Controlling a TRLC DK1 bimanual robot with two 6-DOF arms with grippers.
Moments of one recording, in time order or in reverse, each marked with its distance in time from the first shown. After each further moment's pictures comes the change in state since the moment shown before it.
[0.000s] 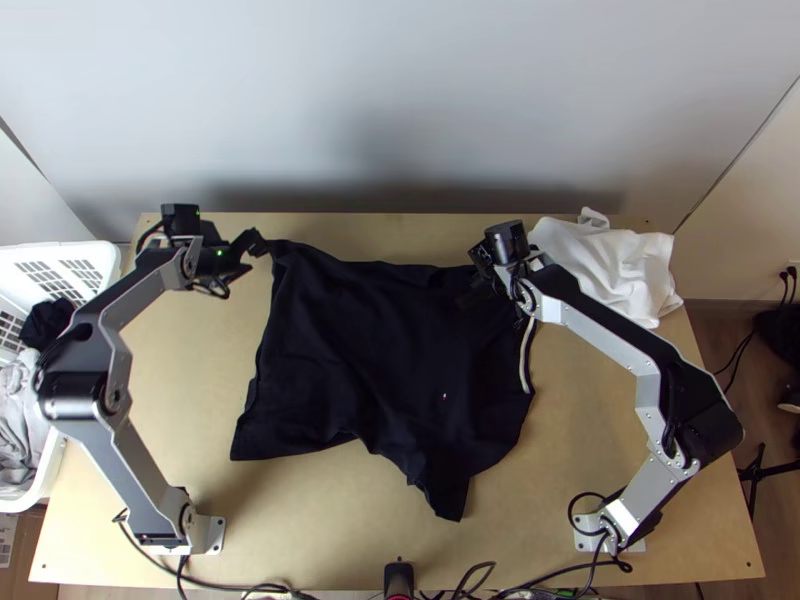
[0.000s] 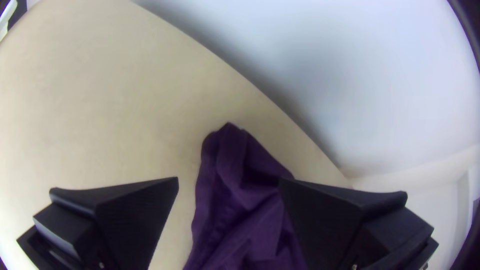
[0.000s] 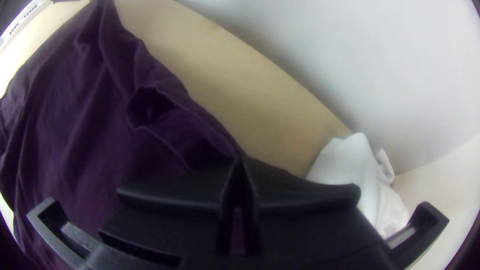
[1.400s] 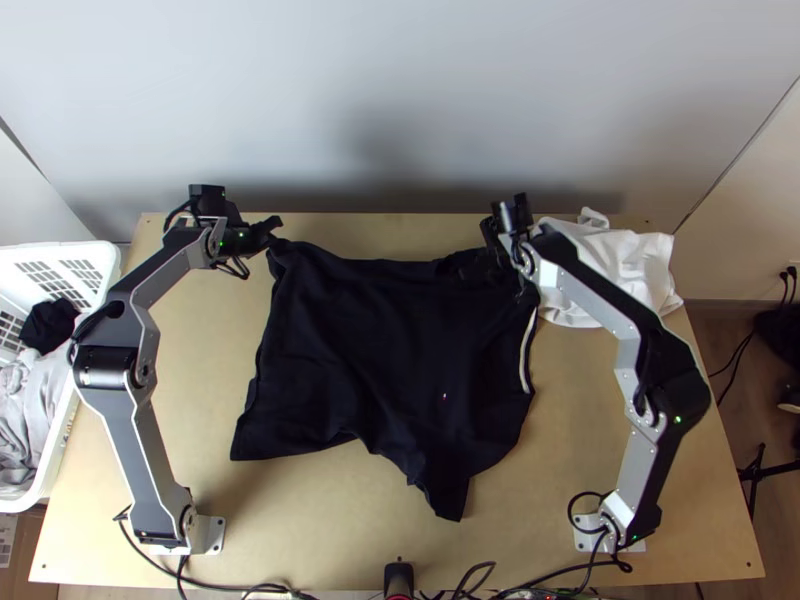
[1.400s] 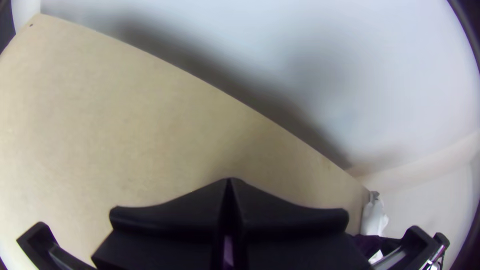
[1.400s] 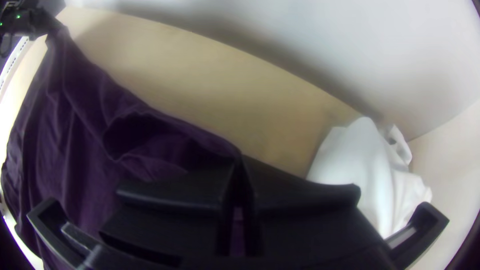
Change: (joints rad) left arm -0.065 0.171 0.242 -0.039 -0.092 0.059; right arm -0.090 0.185 0.268 -0.158 -0.056 0.171
